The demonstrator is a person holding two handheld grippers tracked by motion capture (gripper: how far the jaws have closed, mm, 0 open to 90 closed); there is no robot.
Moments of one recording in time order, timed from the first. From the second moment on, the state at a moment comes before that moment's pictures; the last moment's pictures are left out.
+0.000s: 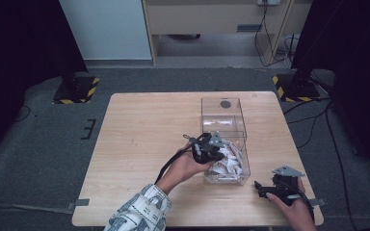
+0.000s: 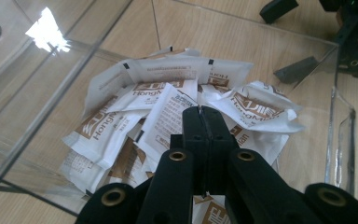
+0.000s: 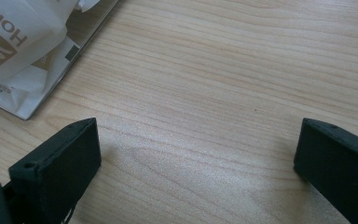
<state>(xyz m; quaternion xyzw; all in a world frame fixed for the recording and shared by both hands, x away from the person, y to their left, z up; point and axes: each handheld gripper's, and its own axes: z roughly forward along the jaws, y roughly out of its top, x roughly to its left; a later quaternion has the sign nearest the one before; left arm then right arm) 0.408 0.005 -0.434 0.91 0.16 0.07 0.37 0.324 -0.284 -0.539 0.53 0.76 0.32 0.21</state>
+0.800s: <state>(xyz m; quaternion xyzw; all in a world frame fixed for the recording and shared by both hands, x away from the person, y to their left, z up) 0.409 0.025 -0.415 0.90 0.17 0.07 0.41 0.325 -0.284 -0.539 0.53 0.76 0.32 0.21</state>
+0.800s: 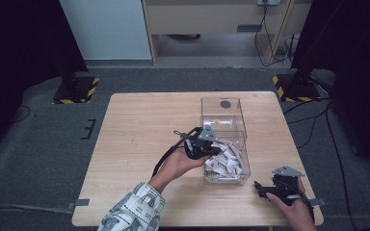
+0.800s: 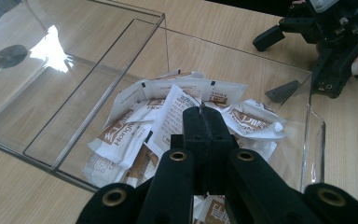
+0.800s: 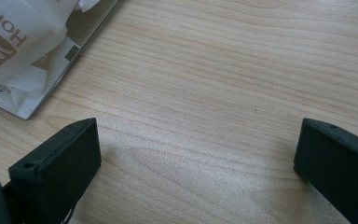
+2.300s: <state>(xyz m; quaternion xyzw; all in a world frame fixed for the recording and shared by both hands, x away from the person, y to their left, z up) 0.402 0.039 -0.388 0.88 0.15 0.08 0.44 0.324 -0.284 -0.539 0.53 0.76 0.32 0.21</state>
